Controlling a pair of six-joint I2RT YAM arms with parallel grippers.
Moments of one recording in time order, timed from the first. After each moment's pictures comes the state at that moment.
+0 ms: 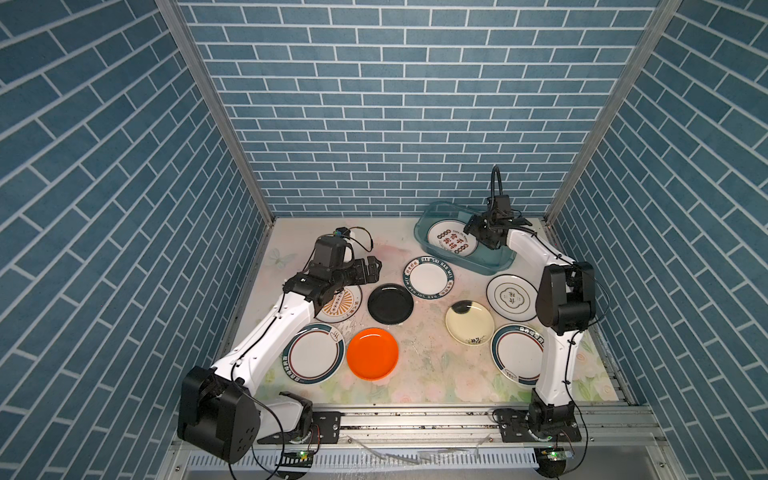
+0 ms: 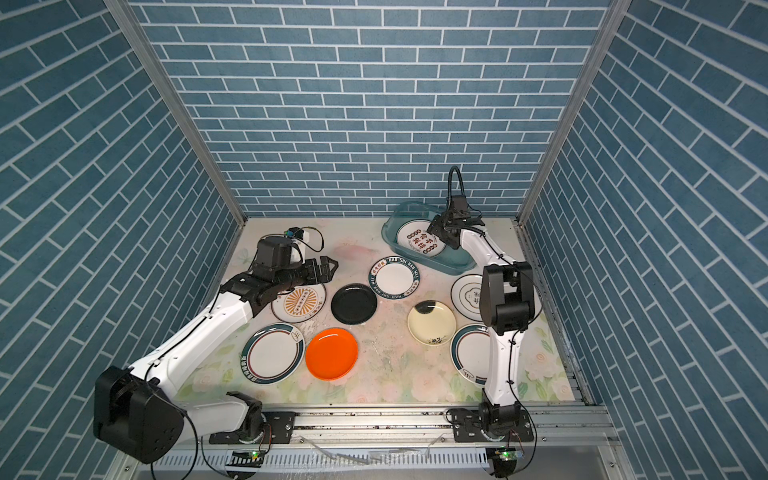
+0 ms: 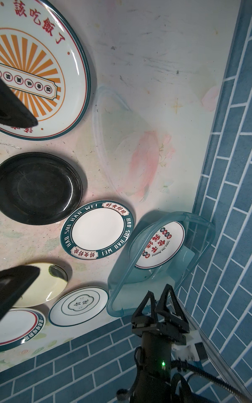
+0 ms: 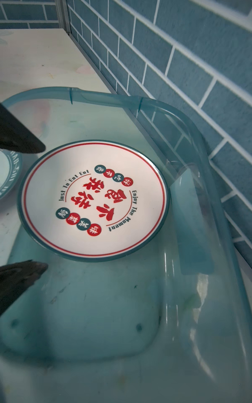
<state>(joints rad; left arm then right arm) -0.36 1.28 1.03 -0.38 0.16 -0.43 0.21 2.05 1.76 -0.53 -0.08 0.63</state>
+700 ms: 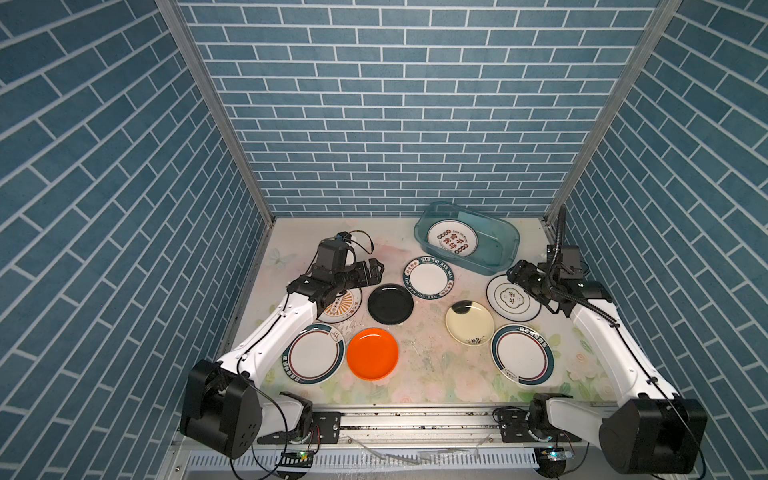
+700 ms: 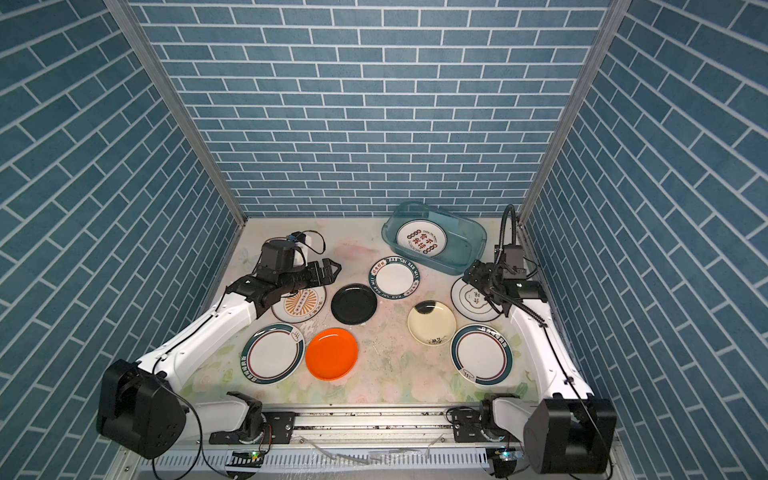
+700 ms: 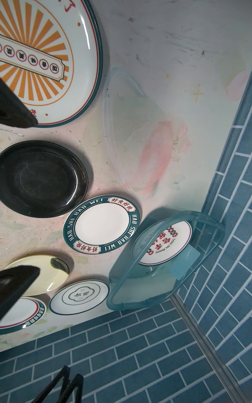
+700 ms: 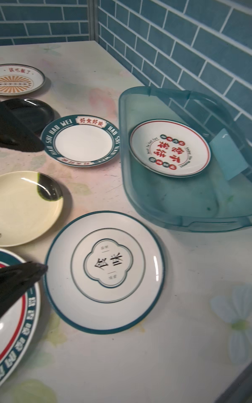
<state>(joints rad) -0.36 1.30 0.98 -0.33 0.20 -0.50 0.07 1.11 0.95 -0.66 -0.15 0.60</state>
